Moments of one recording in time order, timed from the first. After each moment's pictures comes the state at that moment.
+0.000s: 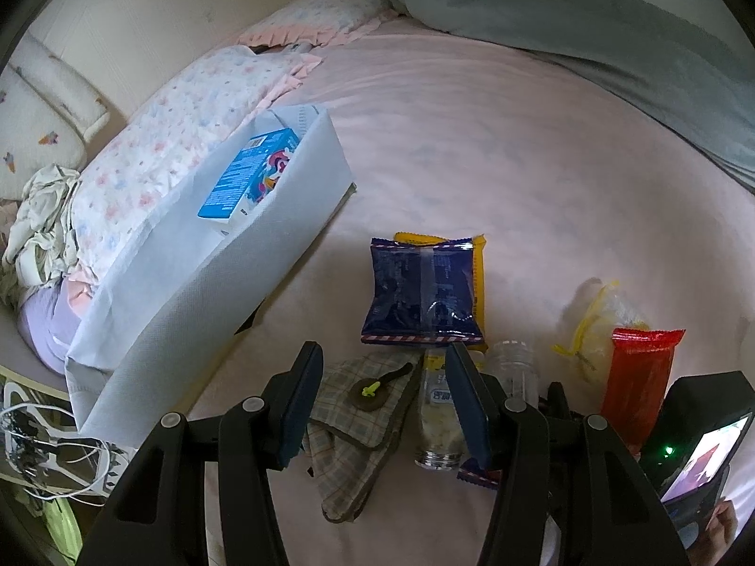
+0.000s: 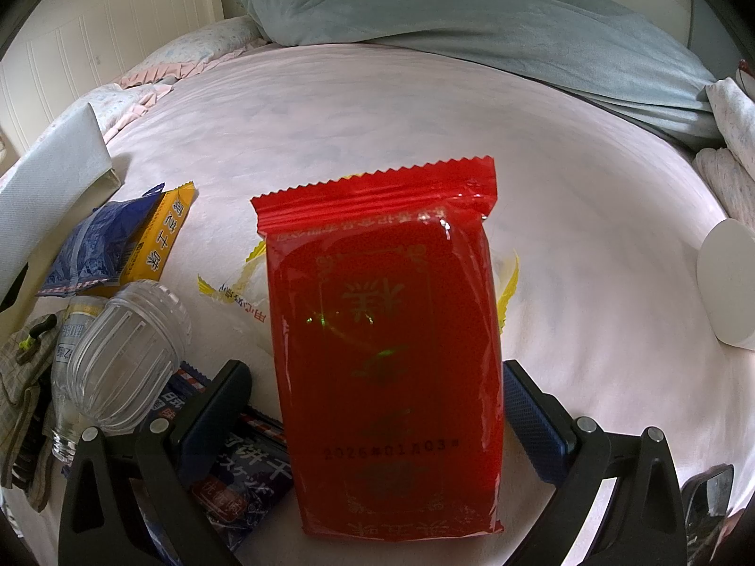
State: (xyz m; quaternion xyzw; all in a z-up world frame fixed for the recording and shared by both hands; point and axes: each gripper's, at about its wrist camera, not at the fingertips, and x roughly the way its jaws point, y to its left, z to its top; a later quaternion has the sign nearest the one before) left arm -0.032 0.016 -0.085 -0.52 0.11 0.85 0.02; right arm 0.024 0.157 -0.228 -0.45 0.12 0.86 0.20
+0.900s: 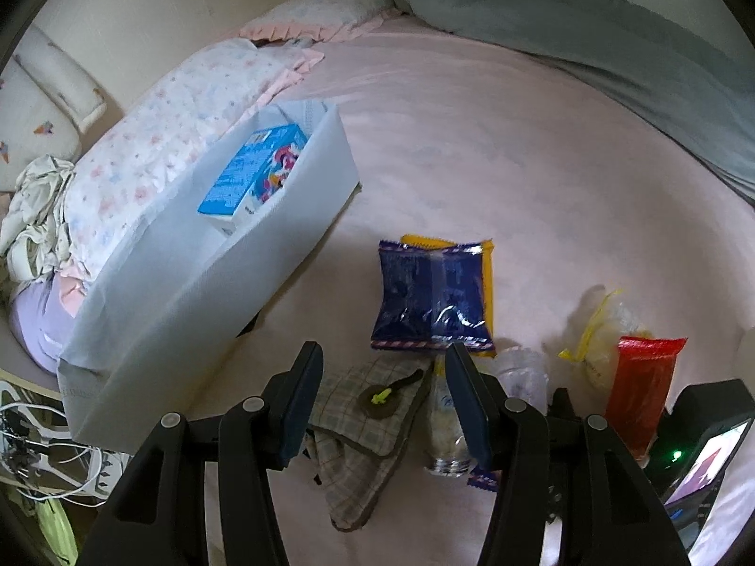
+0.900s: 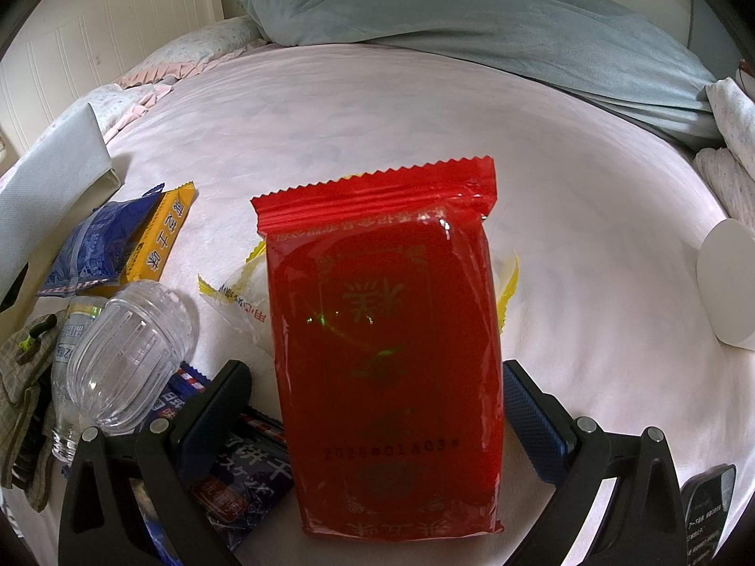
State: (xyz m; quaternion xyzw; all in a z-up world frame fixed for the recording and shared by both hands) left arm -0.040 0.000 -0.088 -0.53 0.09 0.84 0.02; right arm 0.024 0.157 -0.227 -0.45 0.12 0.86 0.20
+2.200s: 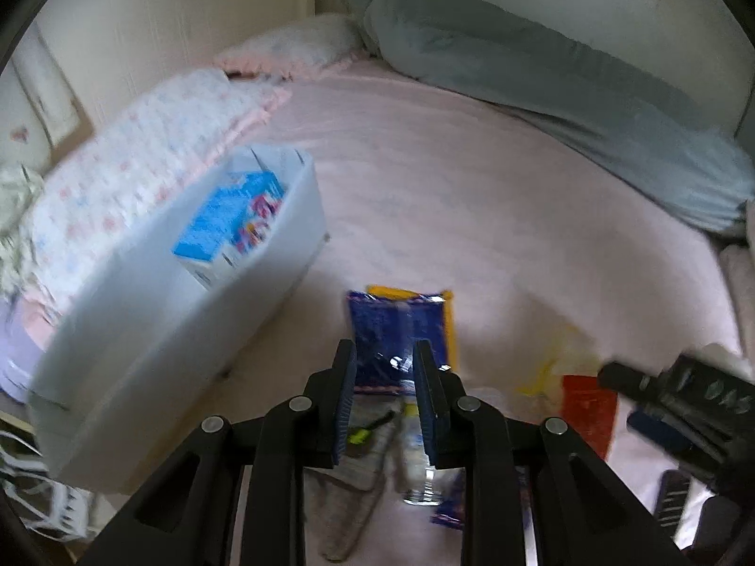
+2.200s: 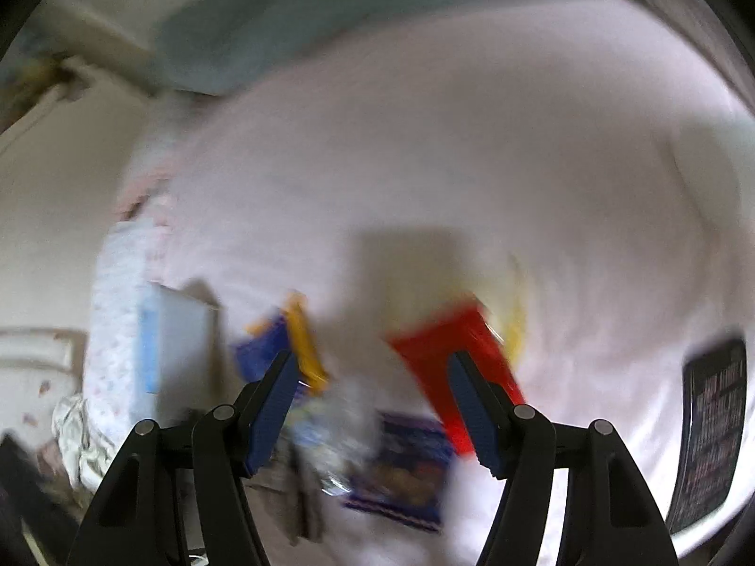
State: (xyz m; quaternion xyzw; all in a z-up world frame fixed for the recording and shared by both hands) left arm -0.037 -0.009 -0.061 -0.47 0.05 0.88 0.10; right arm 0.027 0.199 -0.139 -0.48 0.44 0.73 0.19
